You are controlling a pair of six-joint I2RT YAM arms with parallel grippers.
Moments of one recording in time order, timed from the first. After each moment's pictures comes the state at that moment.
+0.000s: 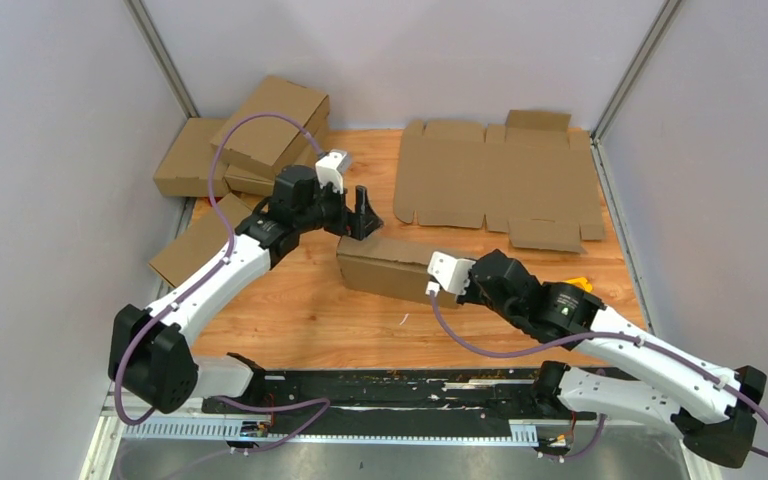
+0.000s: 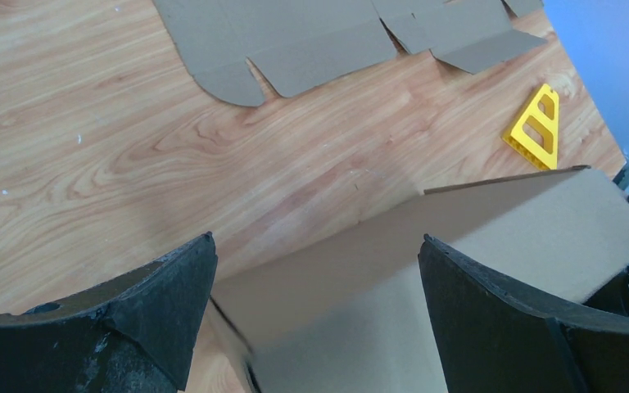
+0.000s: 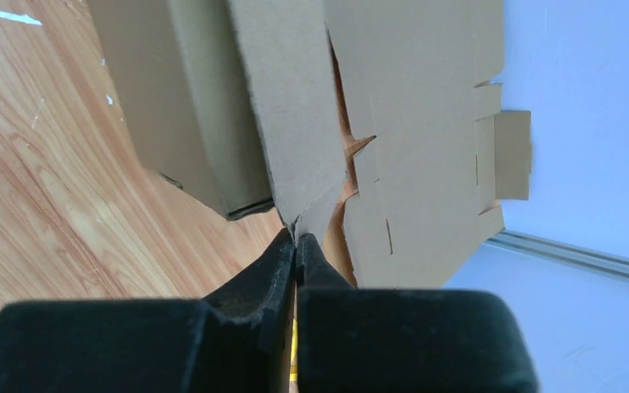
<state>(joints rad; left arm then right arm) -0.49 1.30 1.05 -0.22 0.31 -0.28 1.01 0.87 0.87 -0.72 0.42 -0.61</state>
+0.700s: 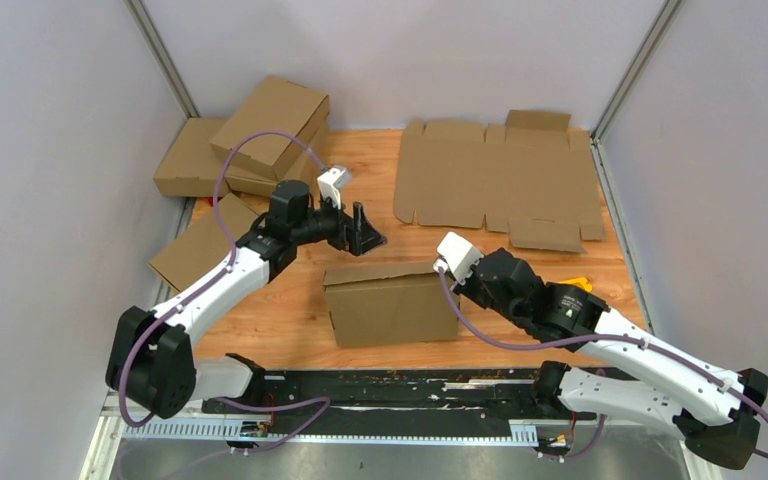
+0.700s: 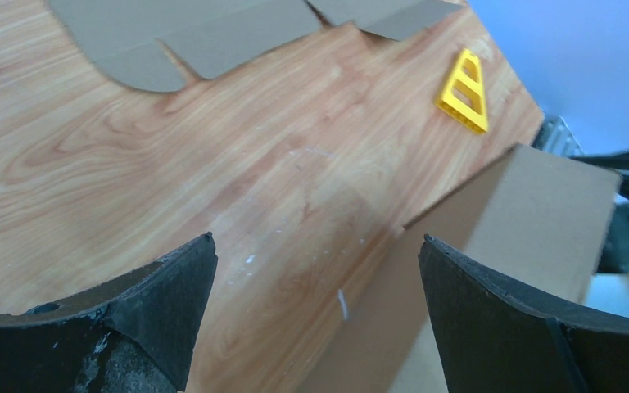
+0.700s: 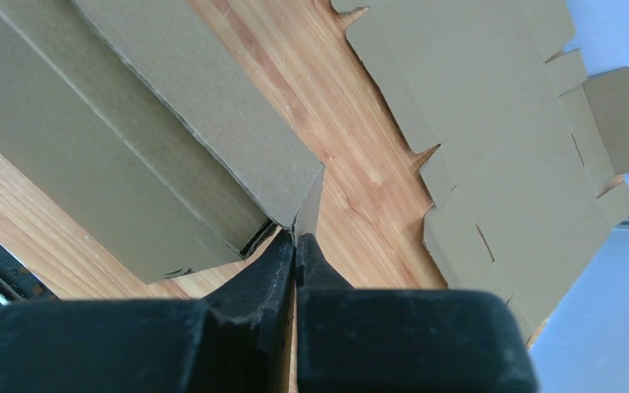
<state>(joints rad) -0.45 1.30 0.87 0.00 0.54 -0.33 1.01 0.85 0.88 -0.66 0.37 -0.28</state>
